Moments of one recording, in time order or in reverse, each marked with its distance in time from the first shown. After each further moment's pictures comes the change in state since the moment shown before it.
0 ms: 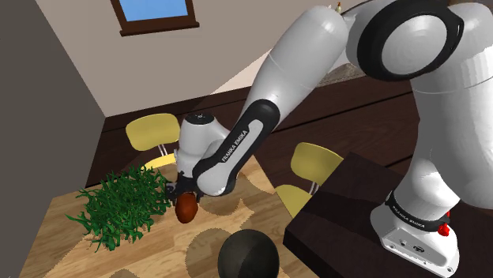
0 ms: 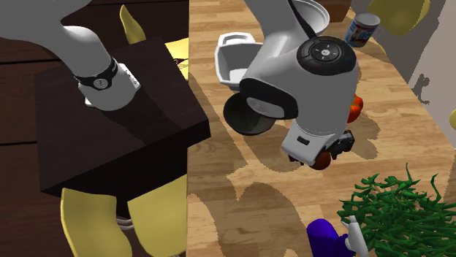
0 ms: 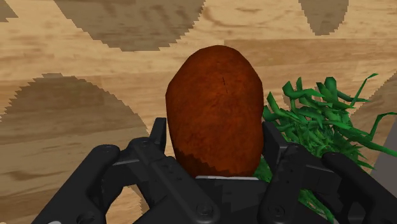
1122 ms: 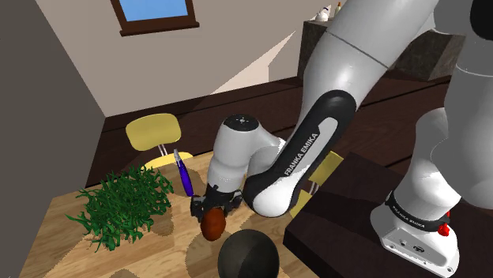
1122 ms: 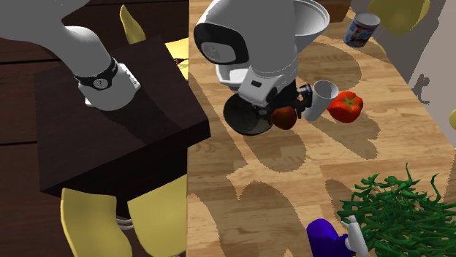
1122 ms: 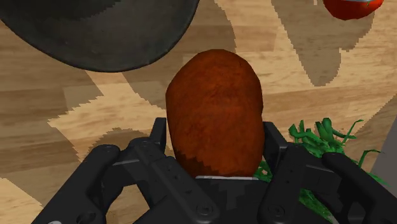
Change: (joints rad) arm 0.068 -0.319 0.045 -0.428 0.036 0.122 0.100
